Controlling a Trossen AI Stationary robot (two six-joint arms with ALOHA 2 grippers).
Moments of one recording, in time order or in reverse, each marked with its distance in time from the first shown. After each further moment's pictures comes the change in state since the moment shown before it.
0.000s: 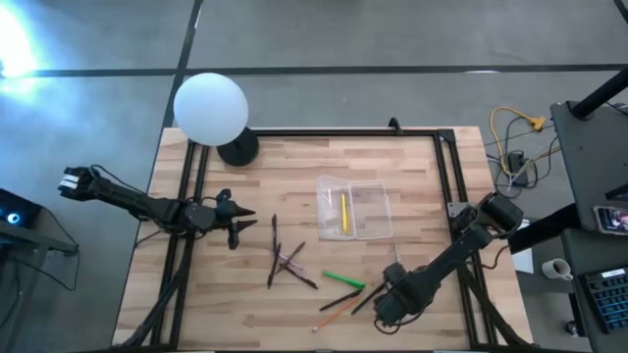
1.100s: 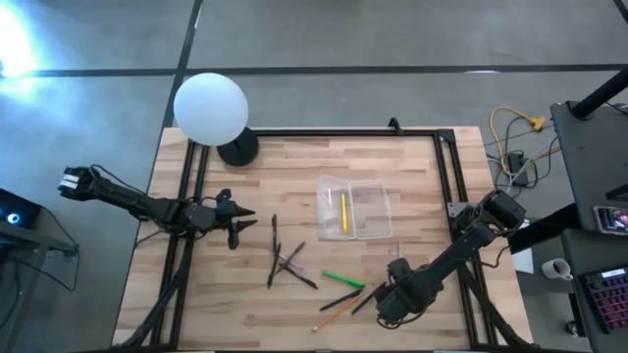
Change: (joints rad) left arm 0.000 0.000 0.000 0.000 0.000 0.000; right arm 0.002 -0.021 -0.013 -0.048 0.060 0.173
